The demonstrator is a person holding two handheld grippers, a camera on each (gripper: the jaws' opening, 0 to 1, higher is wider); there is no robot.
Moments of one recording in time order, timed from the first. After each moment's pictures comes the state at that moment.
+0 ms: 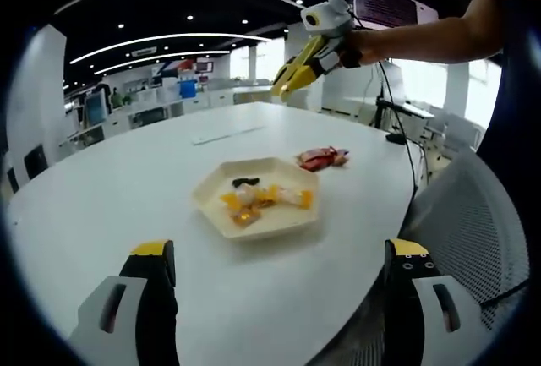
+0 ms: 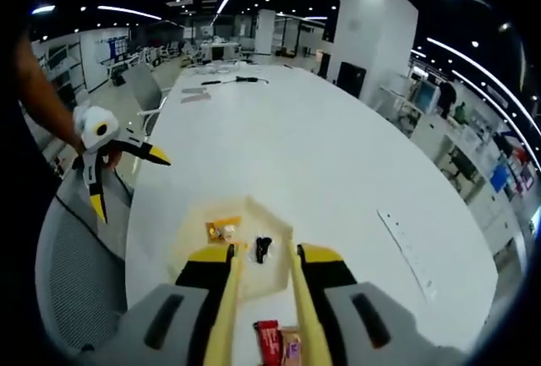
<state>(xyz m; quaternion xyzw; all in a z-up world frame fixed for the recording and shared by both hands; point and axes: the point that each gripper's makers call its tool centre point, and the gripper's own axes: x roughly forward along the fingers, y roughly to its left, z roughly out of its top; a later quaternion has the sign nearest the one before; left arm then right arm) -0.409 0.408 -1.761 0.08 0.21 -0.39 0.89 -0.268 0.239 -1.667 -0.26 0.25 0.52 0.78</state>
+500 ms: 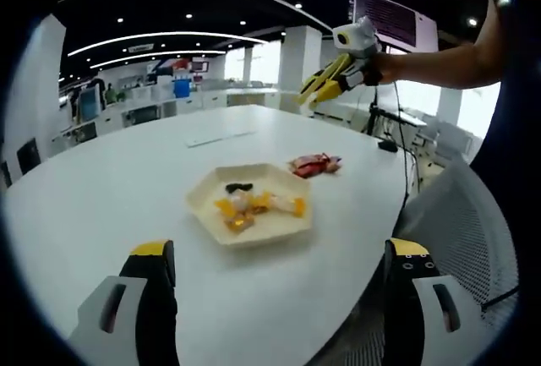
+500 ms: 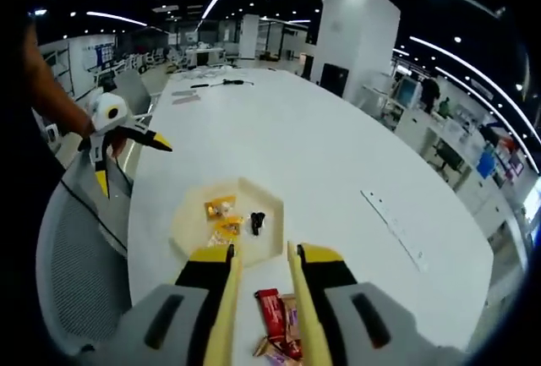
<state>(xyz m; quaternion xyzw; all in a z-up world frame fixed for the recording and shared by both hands) -0.406 0.405 -1.749 0.07 0.20 -0.41 0.89 -0.292 0.185 -1.670 -0.24 0.25 0.48 0.80</state>
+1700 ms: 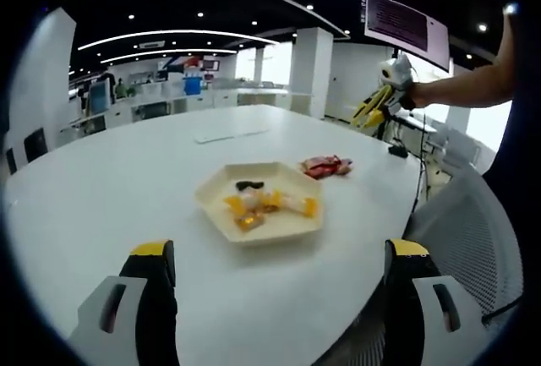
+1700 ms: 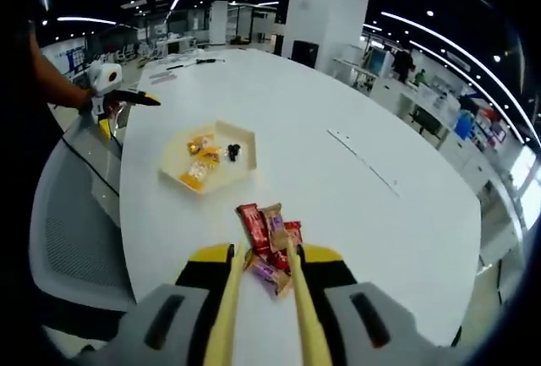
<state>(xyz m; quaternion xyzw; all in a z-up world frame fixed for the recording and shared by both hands) -0.399 0.414 -1.757 0.04 0.21 -0.38 0.90 -0.325 0.067 -1.714 -0.24 0.30 0.42 0.82</state>
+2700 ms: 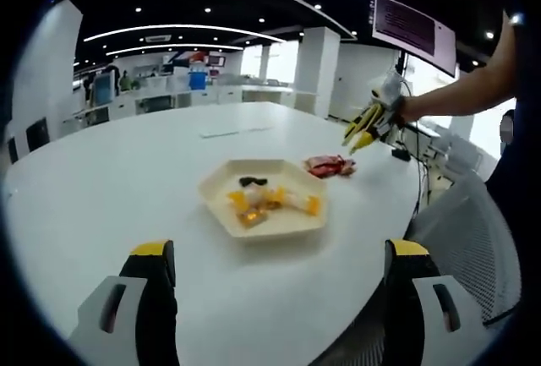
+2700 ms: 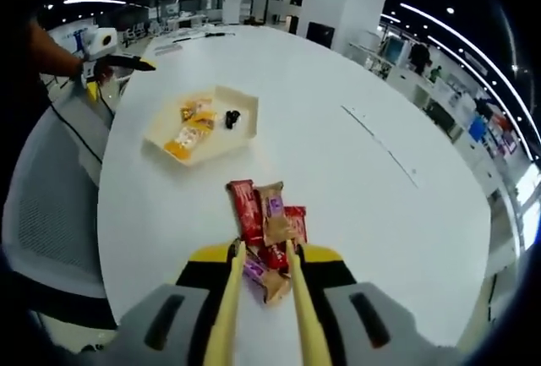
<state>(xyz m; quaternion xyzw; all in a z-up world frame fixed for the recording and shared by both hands) -0.397 0.417 -1.760 0.02 0.23 -0.37 0.90 -0.296 0.076 -1.782 -0.28 0.34 0.44 0.78</state>
